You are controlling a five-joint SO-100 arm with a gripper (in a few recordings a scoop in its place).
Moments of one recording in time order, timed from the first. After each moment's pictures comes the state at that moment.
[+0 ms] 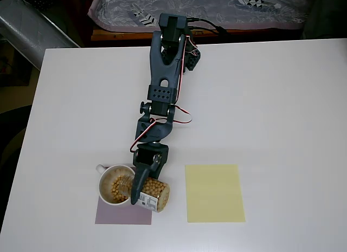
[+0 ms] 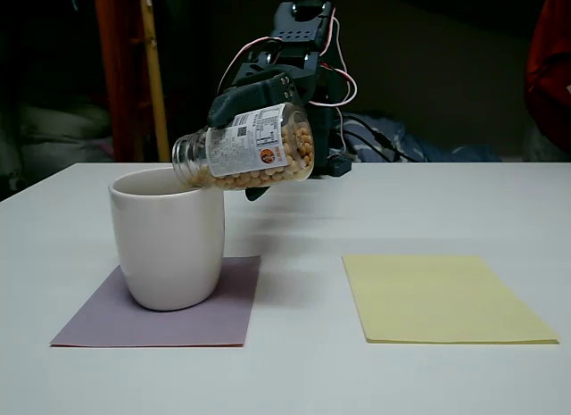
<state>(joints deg) 10.1 68.6 94.4 -0.1 18.8</state>
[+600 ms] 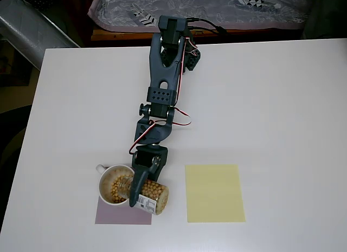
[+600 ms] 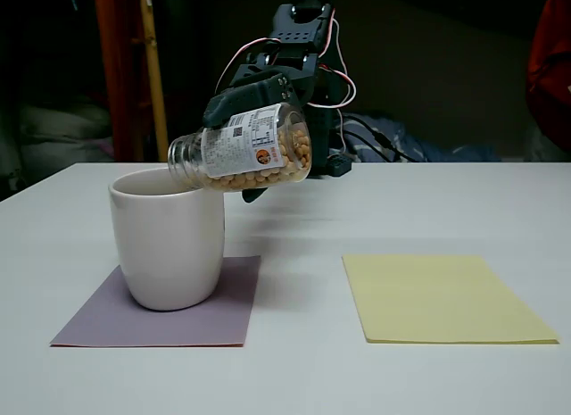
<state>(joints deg) 10.2 66.6 91.9 -0.1 19.2</state>
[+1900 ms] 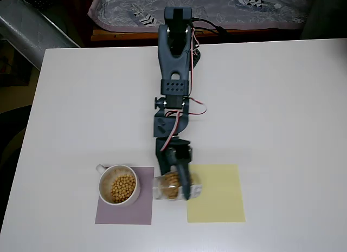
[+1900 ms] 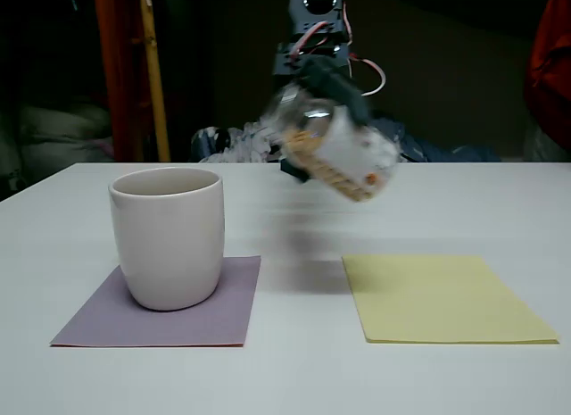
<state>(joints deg) 1.8 78.2 103.4 0.1 -41.3</state>
